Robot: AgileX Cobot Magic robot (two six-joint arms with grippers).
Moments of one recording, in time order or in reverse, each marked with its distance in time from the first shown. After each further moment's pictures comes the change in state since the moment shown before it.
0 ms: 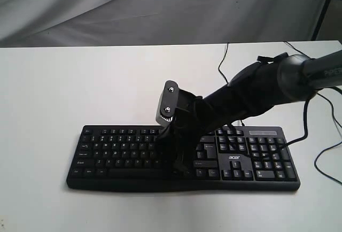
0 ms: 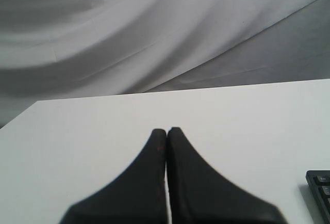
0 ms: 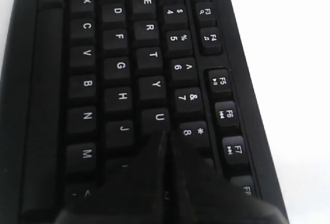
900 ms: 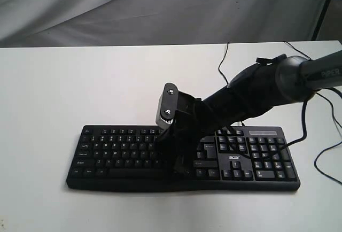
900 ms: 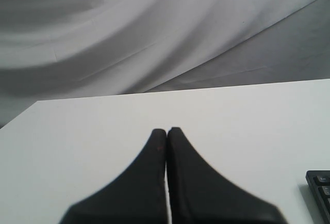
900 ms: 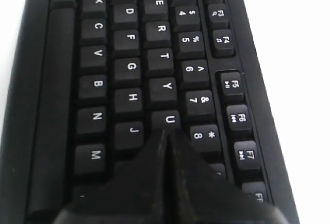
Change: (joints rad) left arm 0.000 0.000 0.000 0.000 0.000 0.000; right arm 0.000 0.015 -0.002 0.002 0.021 -0.019
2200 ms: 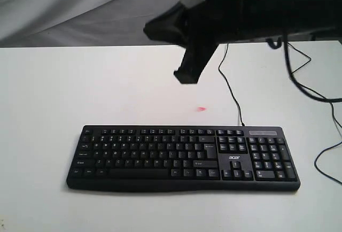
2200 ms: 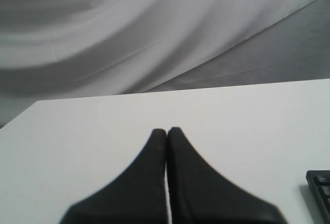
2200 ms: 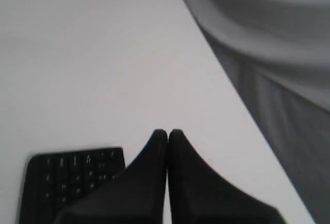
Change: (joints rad) left arm 0.000 0.000 0.000 0.000 0.000 0.000; right arm 0.000 -0.590 0.000 0.055 -0.004 0.152
